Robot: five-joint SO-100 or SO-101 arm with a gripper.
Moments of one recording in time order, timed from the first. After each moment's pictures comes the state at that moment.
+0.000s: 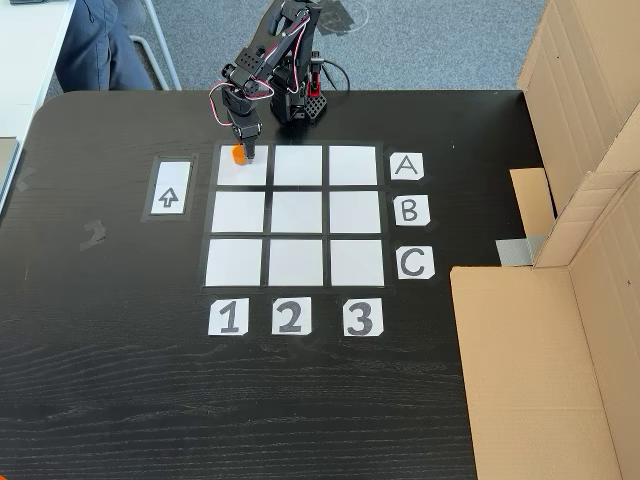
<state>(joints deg) 38.0 115.5 142.1 62.9 20.7</state>
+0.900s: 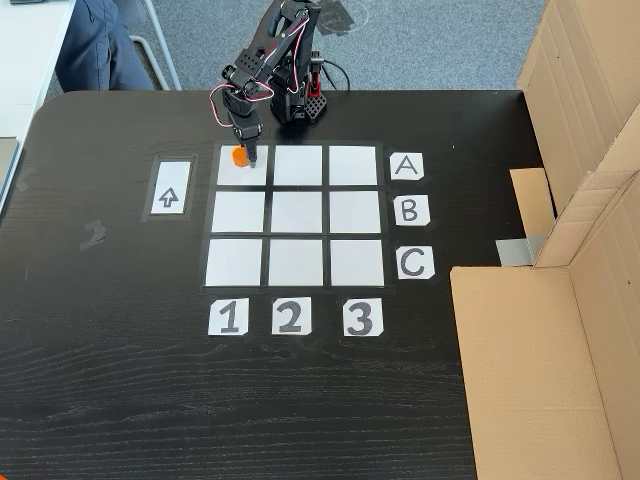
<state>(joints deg) 38.0 114.5 142.8 61.9 20.2</state>
